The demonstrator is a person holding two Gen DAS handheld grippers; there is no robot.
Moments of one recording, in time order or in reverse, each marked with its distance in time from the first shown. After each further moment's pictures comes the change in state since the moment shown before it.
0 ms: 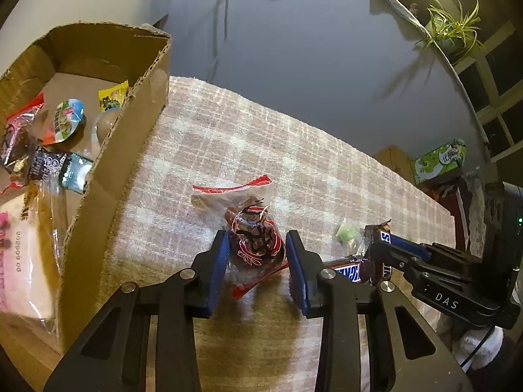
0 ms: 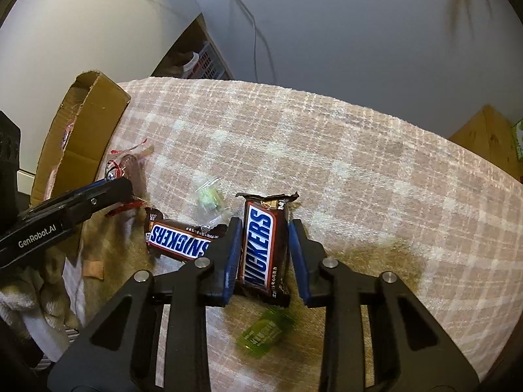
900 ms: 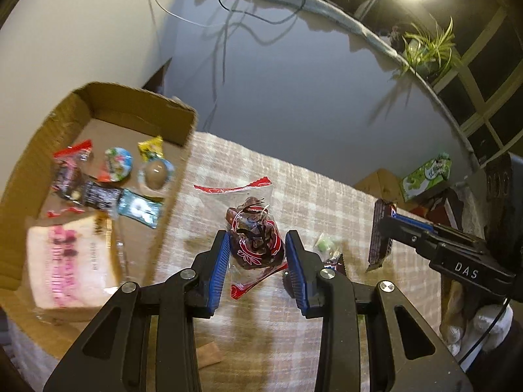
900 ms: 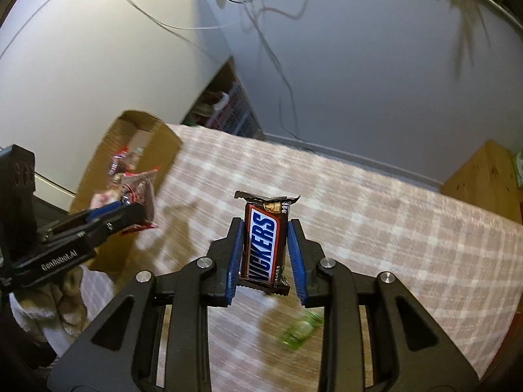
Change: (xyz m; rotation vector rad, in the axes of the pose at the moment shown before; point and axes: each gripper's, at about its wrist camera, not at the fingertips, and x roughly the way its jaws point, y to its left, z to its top) left arm -0.073 0.005 0.001 0.024 -0.149 -0.012; right arm -0.078 0.033 0.015 -0.058 -0.160 0.062
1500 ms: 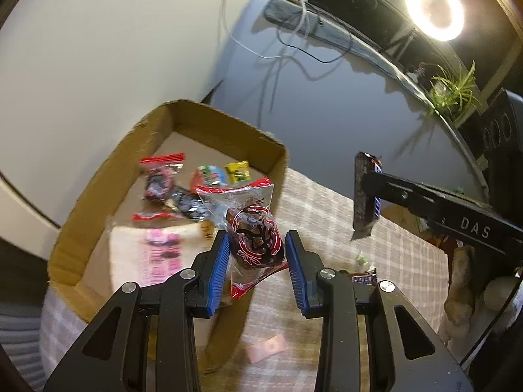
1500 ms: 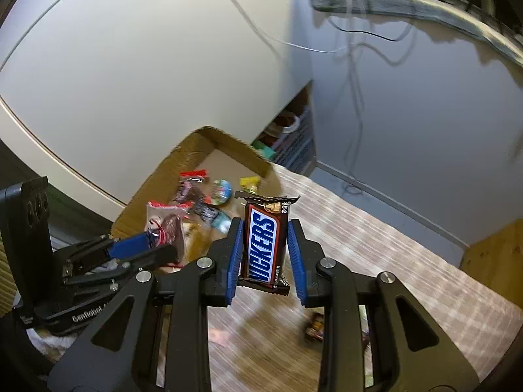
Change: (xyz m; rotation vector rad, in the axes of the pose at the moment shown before) left arm -0.049 0.067 -0.005 -0.100 -0.101 0.084; right arm 0.025 0.127 0.054 -0.229 -0.028 0.114
